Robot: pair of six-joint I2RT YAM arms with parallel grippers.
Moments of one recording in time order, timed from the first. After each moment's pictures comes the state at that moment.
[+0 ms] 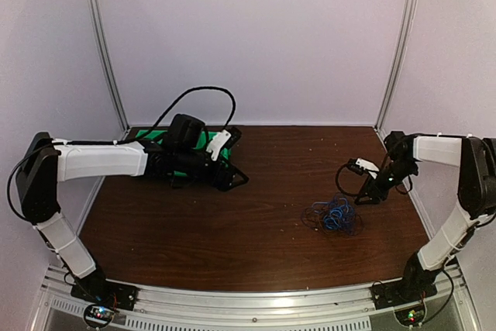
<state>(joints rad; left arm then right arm) -0.74 1.67 1.13 -0.10 0.38 -0.03 -0.01 1.58 0.99 -0.82 -0.52 -0.88</state>
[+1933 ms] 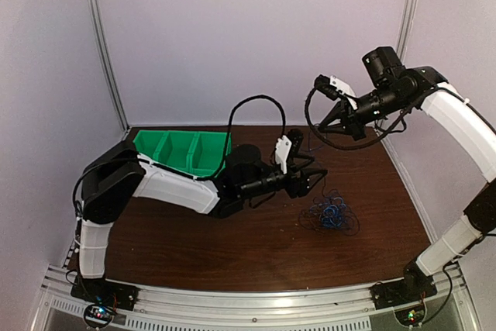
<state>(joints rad) -1.08 2.10 1.32 0.87 0.20 -0.19 0.43 1.49 1.70 -1.05 -0.61 -0.65</state>
